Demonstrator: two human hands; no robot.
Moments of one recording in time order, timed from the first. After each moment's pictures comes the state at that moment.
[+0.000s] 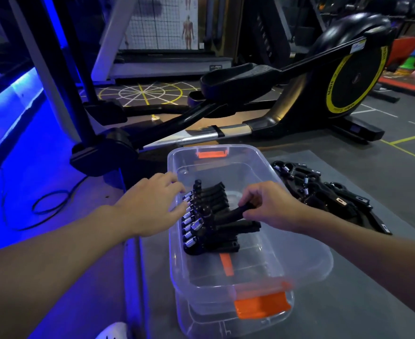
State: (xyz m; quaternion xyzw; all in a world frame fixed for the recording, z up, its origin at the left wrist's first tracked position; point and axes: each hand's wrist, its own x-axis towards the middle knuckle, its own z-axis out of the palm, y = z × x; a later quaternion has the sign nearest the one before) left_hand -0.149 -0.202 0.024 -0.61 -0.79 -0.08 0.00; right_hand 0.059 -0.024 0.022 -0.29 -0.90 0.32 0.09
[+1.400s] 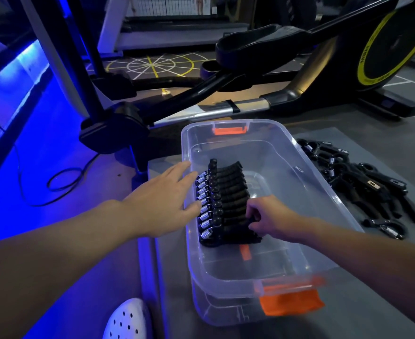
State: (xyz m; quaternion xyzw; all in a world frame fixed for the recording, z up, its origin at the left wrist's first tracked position) left_hand -0.152 -0.212 0.001 -0.60 -0.79 -0.05 -0.08; right_hand 0.029 -0.012 -0.079 -0.25 -0.94 0.23 -0.04
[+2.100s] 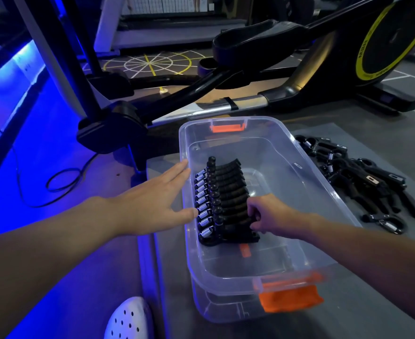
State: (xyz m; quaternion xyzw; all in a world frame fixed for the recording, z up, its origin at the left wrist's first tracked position) left_hand -0.159 -0.221 0.009 -0.60 -0.78 -0.04 -0.19; right_hand 0.032 -0.003 -0.091 -0.24 -0.94 0.22 -0.06
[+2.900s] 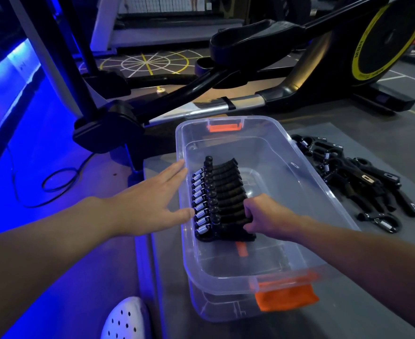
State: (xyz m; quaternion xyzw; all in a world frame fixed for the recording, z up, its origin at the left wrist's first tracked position) left_hand -0.158 -0.221 0.008 -0.60 -0.78 -0.04 -0.18; right_hand 0.029 -0.013 -0.090 -0.24 -0.96 0.15 -0.05
